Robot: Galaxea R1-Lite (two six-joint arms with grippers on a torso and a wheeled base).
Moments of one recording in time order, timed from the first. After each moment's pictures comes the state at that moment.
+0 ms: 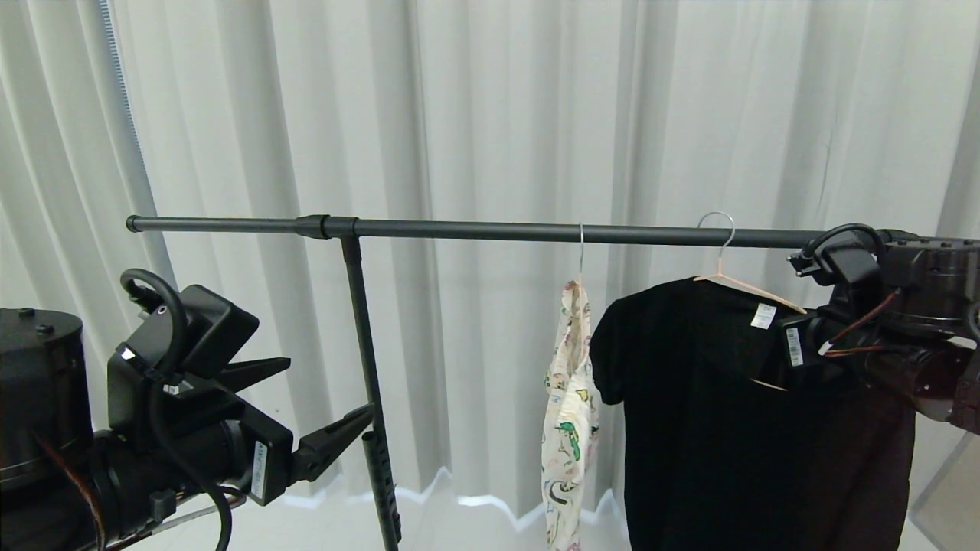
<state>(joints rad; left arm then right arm) -0.44 1.22 -0.48 -0.34 0.00 0.17 0.31 1.61 -0.71 -0.58 -0.35 -0.15</state>
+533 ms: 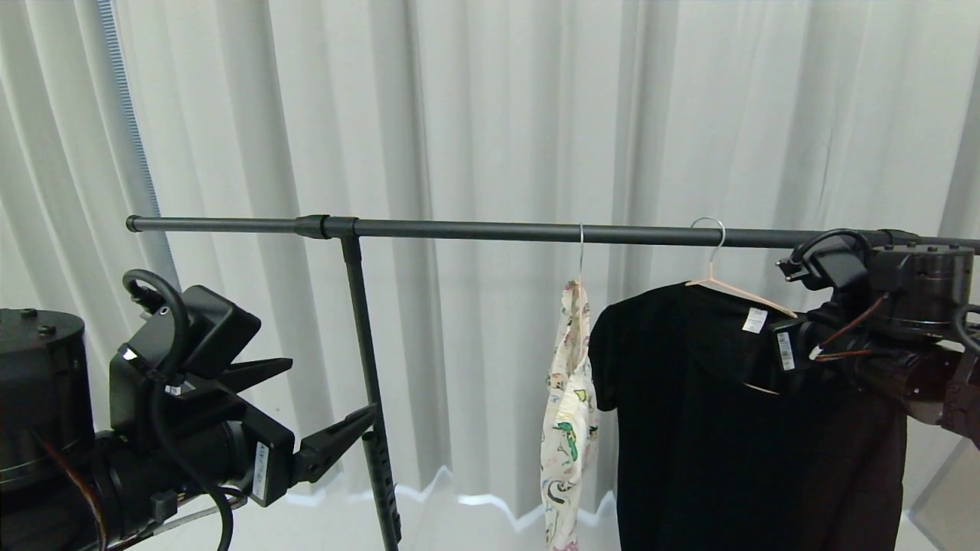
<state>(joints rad) -0.44 1.22 -0.48 -0.34 0.00 0.17 0.34 1.62 -0.71 -0.58 -0.35 -0.15</state>
